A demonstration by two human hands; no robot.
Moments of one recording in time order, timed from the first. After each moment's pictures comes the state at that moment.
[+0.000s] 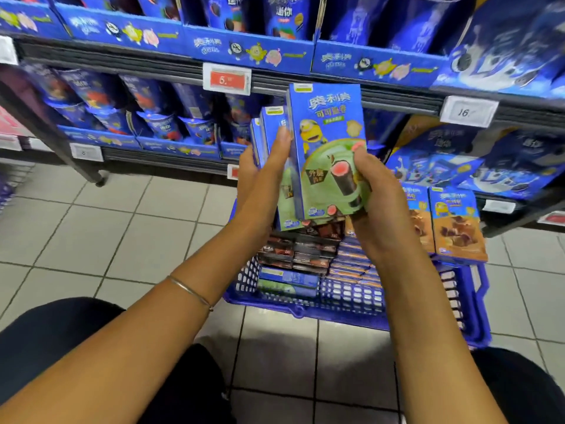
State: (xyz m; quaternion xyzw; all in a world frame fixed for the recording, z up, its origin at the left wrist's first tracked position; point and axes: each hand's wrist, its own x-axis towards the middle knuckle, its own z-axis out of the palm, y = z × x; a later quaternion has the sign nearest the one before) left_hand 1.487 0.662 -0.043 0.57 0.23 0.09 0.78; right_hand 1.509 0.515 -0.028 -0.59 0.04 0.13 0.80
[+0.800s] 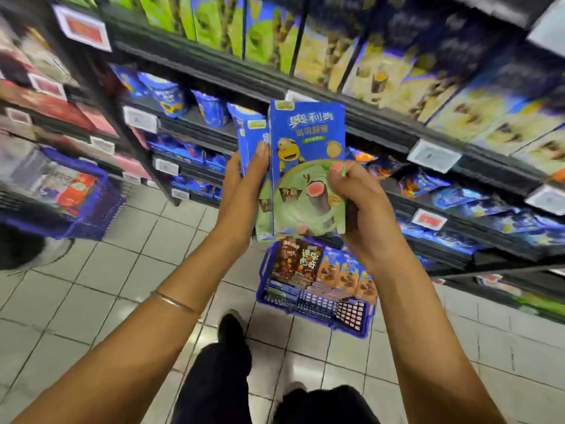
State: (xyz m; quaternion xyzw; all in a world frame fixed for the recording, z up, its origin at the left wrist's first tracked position) left_hand 1.467 0.806 0.466 0.53 0.27 0.11 0.80; right_hand 1.518 0.648 0.511 -0.61 -0.02 0.27 0.75
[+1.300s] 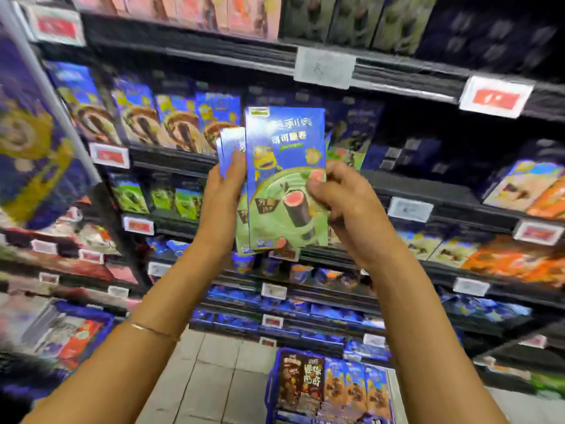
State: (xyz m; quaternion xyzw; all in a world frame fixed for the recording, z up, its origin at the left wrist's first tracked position) left_hand 1.502 0.866 0.716 0.54 0.09 0.18 0.81; right_hand 1.539 0.695 0.753 -0.67 -0.22 0.11 0.70
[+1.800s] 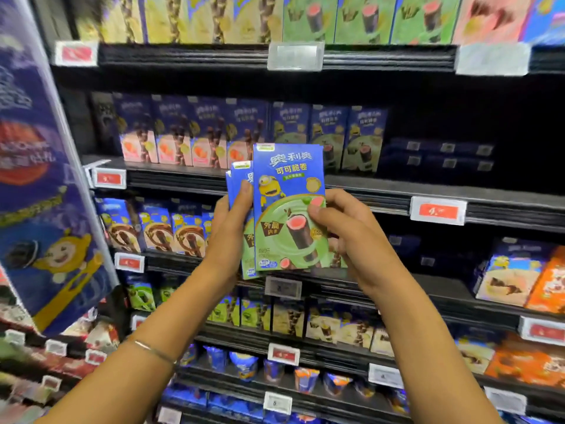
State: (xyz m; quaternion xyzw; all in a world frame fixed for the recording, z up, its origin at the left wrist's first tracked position) left_hand 1.544 0.847 0.830 0.59 0.00 0.26 0.76; right_hand 1.578 0.662 0.857 -0.64 -0.29 0.04 0.71
